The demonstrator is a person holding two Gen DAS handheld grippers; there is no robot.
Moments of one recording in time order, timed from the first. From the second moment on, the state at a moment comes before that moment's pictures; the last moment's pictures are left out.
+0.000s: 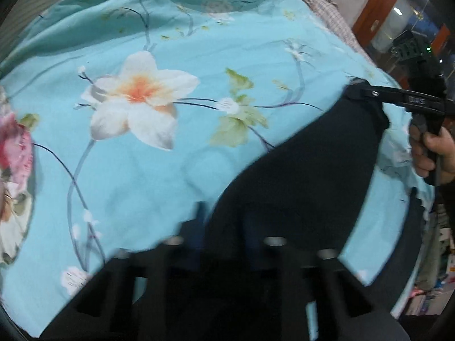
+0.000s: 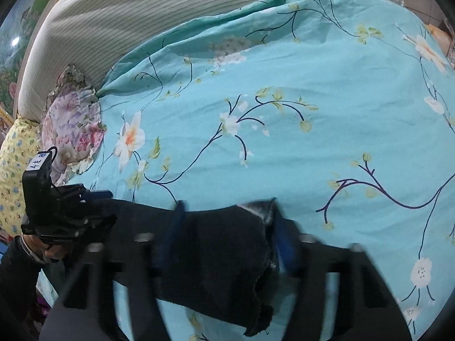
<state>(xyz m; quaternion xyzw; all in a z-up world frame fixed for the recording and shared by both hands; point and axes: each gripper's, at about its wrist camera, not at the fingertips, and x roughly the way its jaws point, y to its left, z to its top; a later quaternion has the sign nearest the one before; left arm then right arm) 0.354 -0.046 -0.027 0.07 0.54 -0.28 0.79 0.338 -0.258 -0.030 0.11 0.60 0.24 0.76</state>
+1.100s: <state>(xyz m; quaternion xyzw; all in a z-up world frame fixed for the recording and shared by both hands) 0.088 -0.047 0.029 0.01 0.45 -0.33 0.83 0.151 -0.336 0.055 0.13 0.52 0.32 0.78</state>
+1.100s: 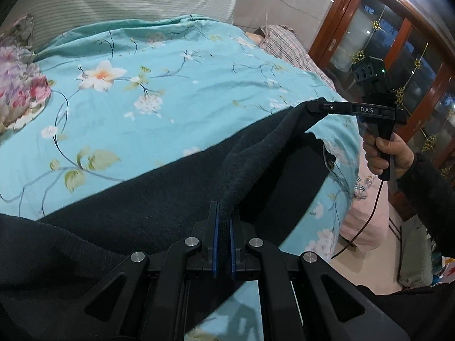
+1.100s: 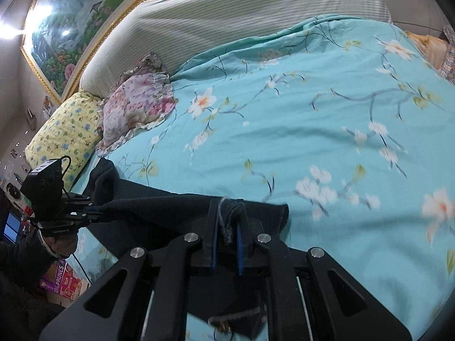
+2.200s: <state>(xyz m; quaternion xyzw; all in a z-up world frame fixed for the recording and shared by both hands) 0.041 -0.039 -0.015 -0.02 0.50 -0.32 0.81 0.070 -0.349 0.063 0.11 0.55 0.27 0.78</state>
